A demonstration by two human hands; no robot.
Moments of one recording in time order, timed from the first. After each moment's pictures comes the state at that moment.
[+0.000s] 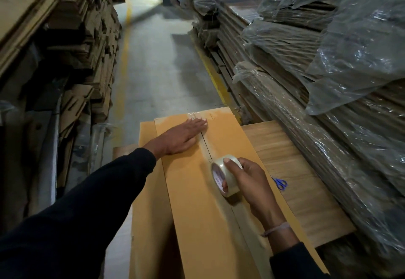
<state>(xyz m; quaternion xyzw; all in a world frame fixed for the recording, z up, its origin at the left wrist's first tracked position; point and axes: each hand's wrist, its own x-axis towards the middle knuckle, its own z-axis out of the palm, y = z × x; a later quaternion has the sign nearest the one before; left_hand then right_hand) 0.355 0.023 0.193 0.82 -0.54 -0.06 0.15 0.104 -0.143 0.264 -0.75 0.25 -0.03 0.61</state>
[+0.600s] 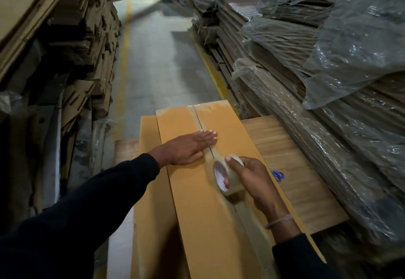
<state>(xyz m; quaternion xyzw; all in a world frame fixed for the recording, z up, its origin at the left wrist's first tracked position) 0.289 0.020 0.195 0.77 -0.62 -0.07 0.10 0.079 -0.148 0.264 -0.76 0.23 0.00 0.61</state>
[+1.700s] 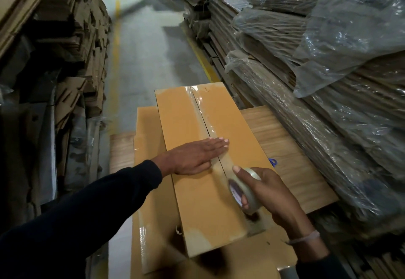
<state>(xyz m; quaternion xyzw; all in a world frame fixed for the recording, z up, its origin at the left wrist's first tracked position) 0.220 0.007 0.191 0.71 -0.69 -0.04 0.12 0.001 -0.153 0.281 -0.74 0.26 0.05 0.62</state>
